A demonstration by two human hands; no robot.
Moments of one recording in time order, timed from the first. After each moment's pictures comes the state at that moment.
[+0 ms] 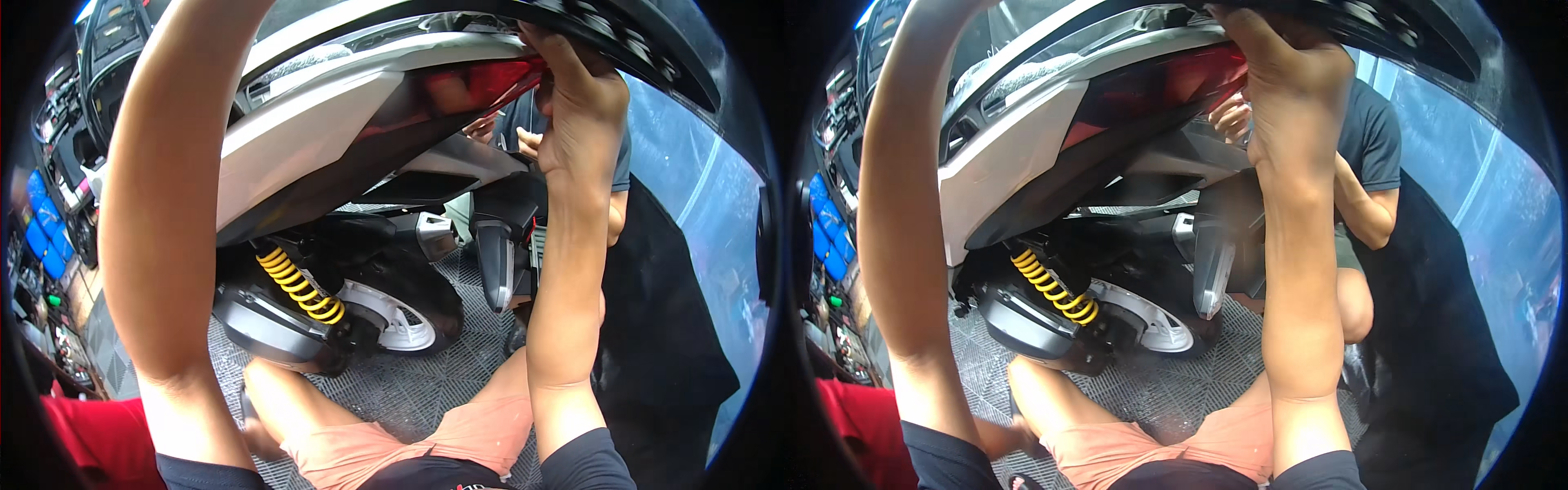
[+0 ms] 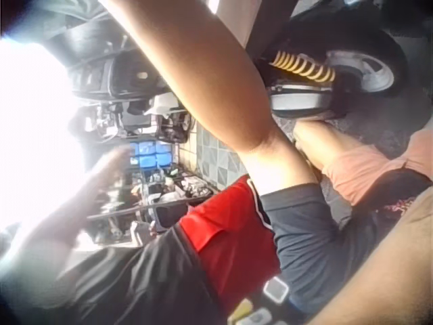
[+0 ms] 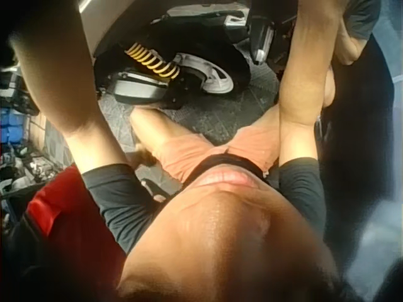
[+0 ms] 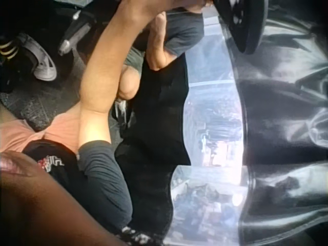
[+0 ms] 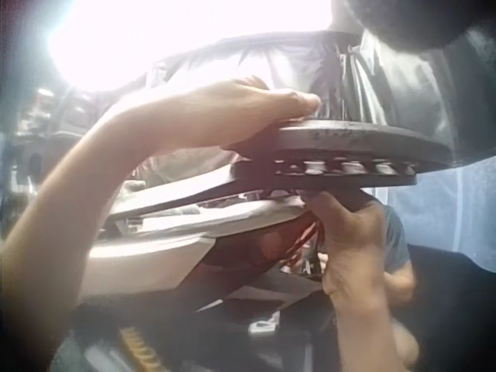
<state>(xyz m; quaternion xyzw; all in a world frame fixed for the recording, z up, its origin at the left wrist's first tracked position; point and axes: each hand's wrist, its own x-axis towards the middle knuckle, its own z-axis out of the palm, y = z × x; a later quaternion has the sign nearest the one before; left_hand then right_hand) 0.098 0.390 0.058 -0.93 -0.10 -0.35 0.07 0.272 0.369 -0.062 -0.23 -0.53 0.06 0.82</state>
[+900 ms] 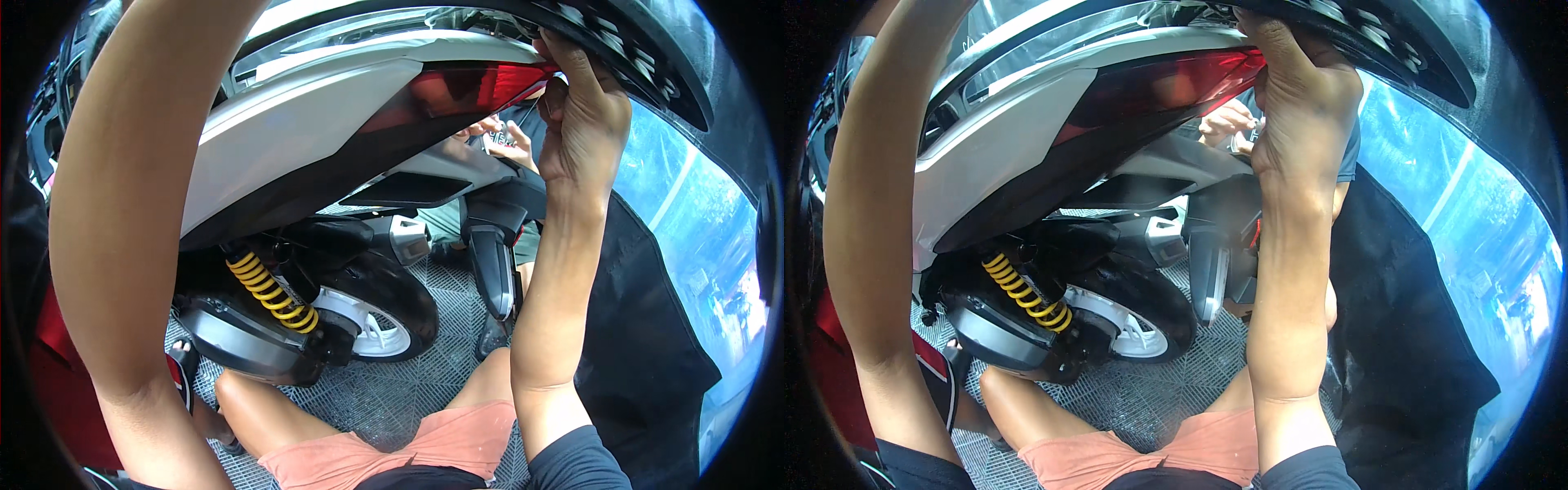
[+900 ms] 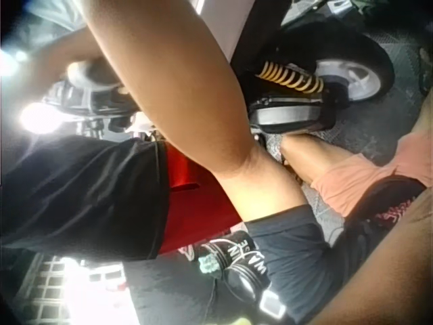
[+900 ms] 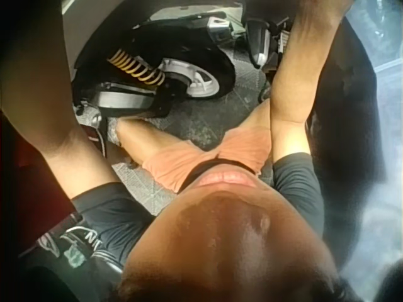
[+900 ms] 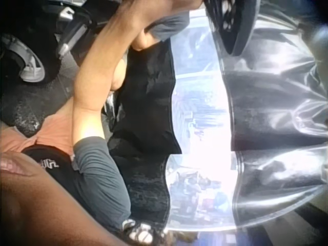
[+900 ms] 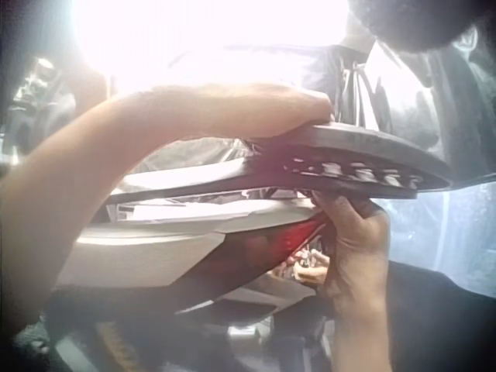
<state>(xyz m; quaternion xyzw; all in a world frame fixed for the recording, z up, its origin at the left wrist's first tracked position) 0.096 0.391 0.050 -0.90 -0.14 -0.42 0.05 0.296 0.382 -0.063 -0.24 -0.54 0.02 0.81</state>
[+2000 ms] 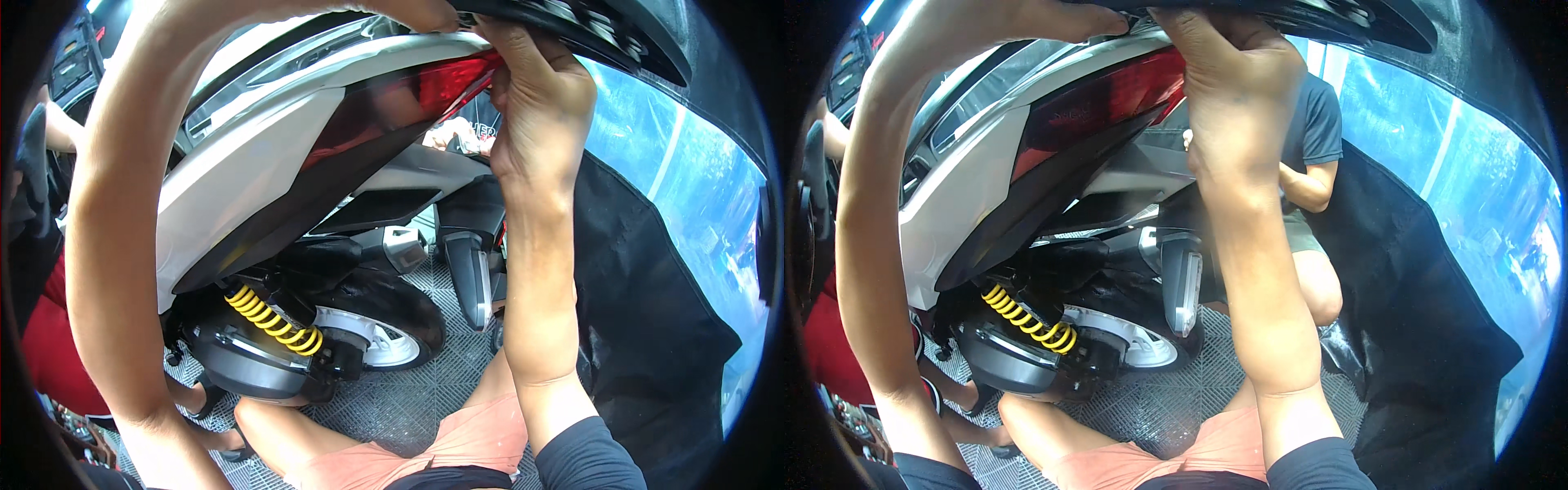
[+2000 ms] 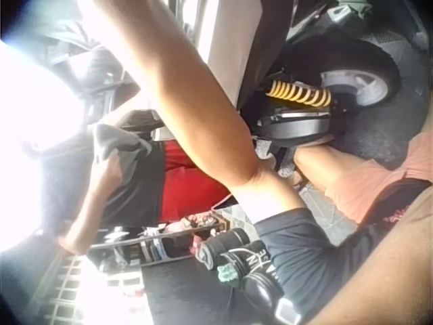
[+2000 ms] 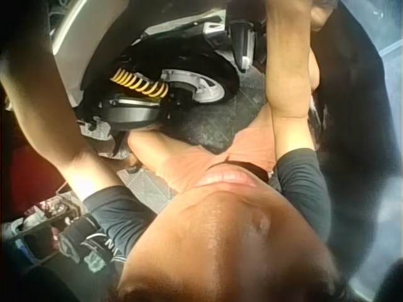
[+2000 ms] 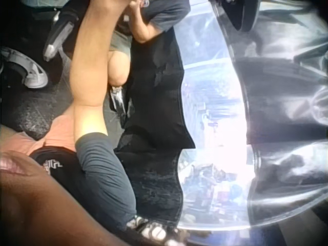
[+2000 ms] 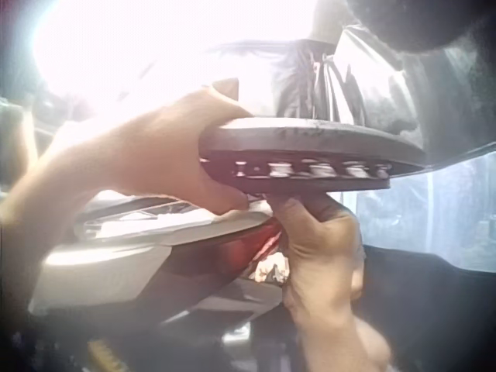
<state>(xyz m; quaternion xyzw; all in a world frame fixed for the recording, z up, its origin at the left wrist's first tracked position) 0.088 0.405 0.037 -0.90 -0.04 -0.35 0.28 0.270 0.372 -0.061 -0.22 -0.50 0.10 0.83</state>
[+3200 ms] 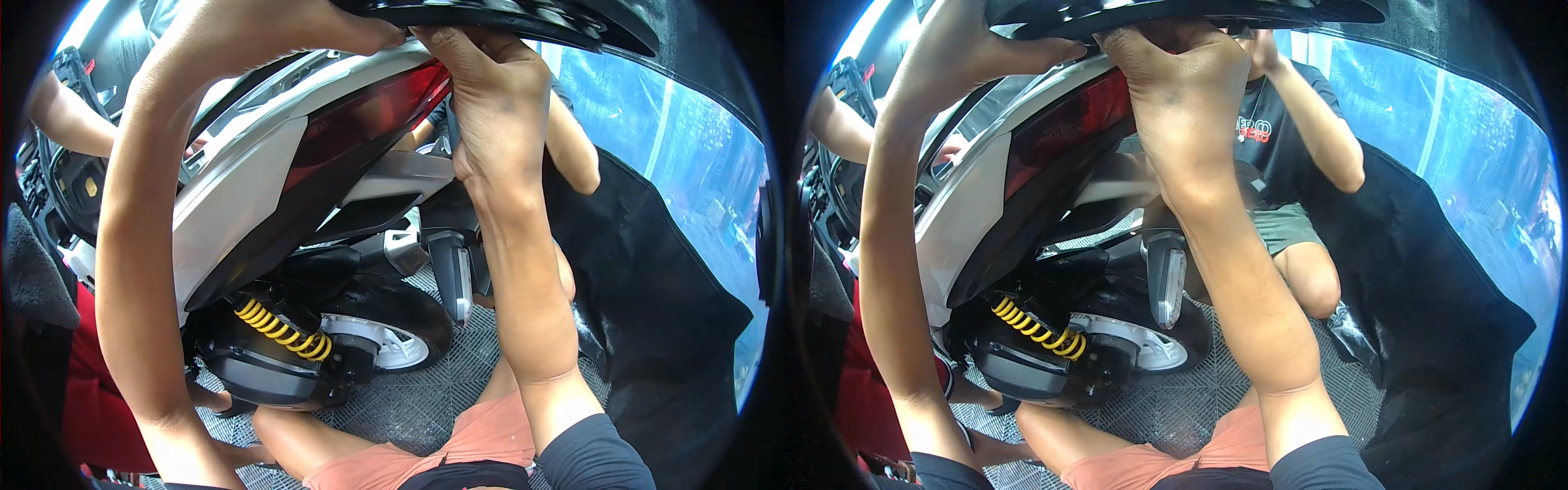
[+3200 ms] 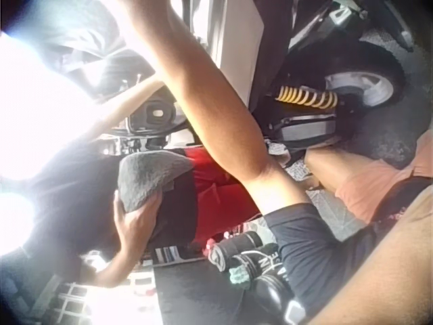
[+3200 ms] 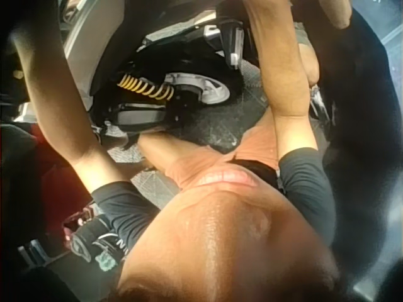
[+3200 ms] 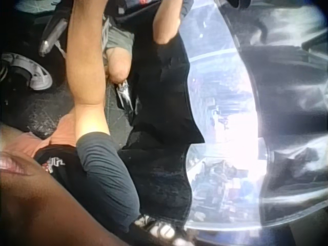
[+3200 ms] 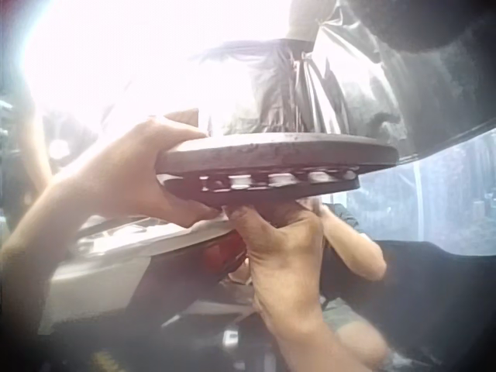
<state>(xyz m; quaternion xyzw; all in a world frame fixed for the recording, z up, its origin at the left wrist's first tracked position) 0.105 0.426 0.049 -0.90 0.01 -0.39 0.20 0.267 0.362 -0.061 -0.22 -0.53 0.14 0.80</state>
